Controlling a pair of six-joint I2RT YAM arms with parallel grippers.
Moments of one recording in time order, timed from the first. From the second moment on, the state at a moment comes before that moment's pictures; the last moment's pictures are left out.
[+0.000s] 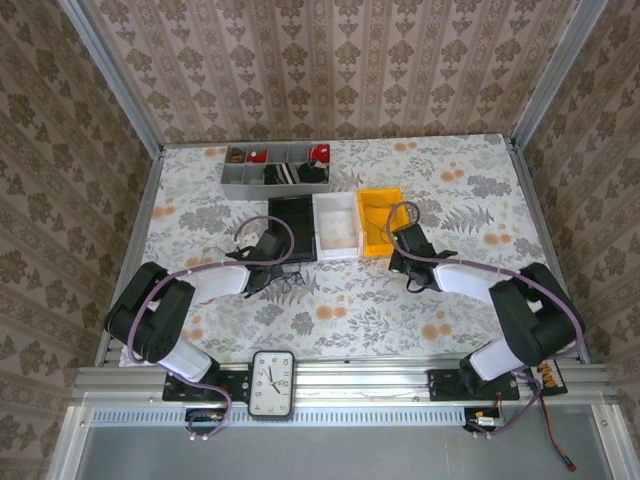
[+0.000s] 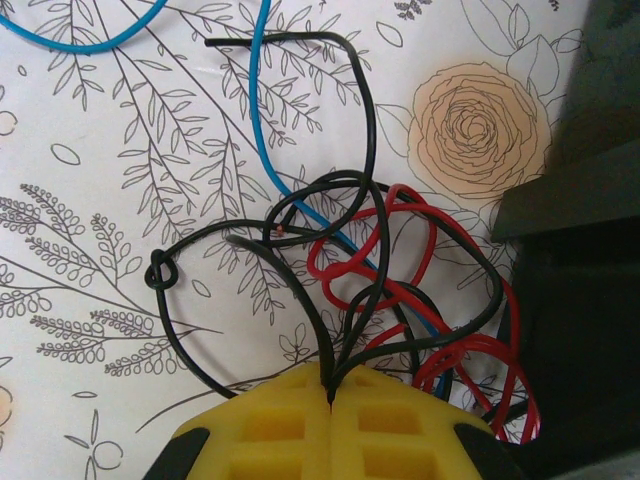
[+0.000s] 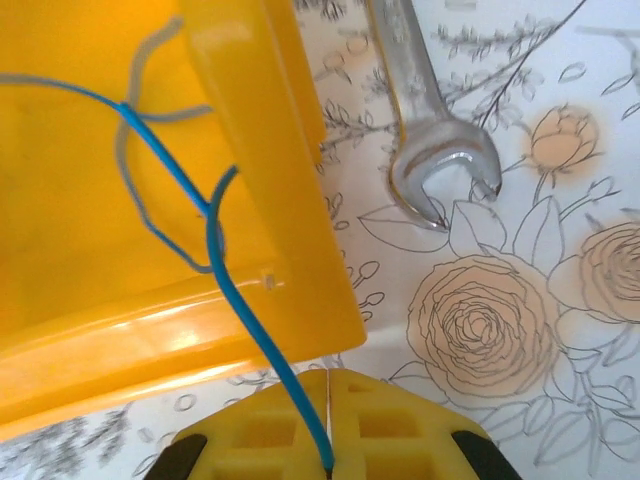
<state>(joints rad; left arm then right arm) -0.62 1.54 0.68 -0.26 -0.38 -0.93 0.44 1.47 0.65 -0.12 0.26 0.66</state>
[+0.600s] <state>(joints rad) -0.62 1.54 0.68 -0.24 -0.36 -0.92 0.44 1.60 0.98 -0.15 0.21 0.63</state>
